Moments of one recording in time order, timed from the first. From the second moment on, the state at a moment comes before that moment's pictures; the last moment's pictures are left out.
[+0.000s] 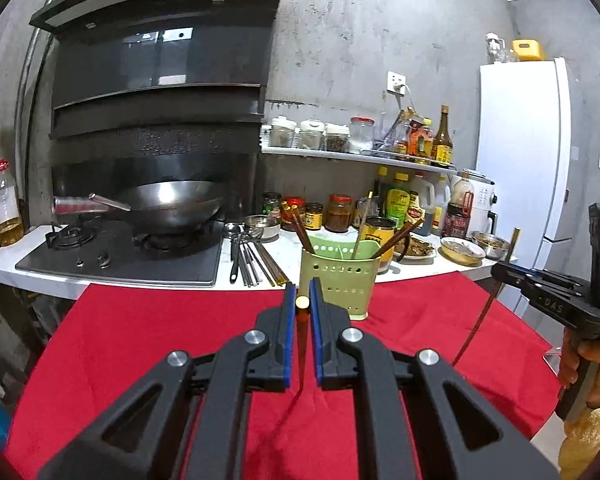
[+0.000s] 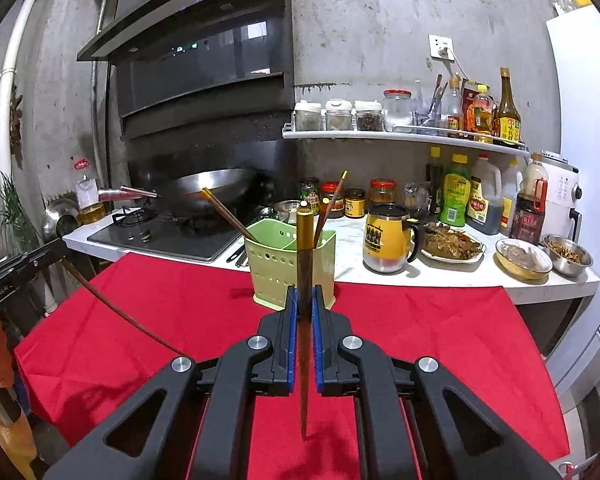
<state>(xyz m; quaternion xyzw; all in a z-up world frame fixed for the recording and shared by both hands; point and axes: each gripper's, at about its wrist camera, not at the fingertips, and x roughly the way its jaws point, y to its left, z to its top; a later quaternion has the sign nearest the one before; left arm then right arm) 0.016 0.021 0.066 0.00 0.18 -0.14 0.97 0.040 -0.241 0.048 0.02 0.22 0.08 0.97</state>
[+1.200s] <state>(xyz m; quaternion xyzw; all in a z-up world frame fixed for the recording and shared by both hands) 0.058 -0.004 0.038 0.03 0.27 -0.16 0.95 0.047 -0.233 0.045 -0.03 0.22 0.08 0.97</state>
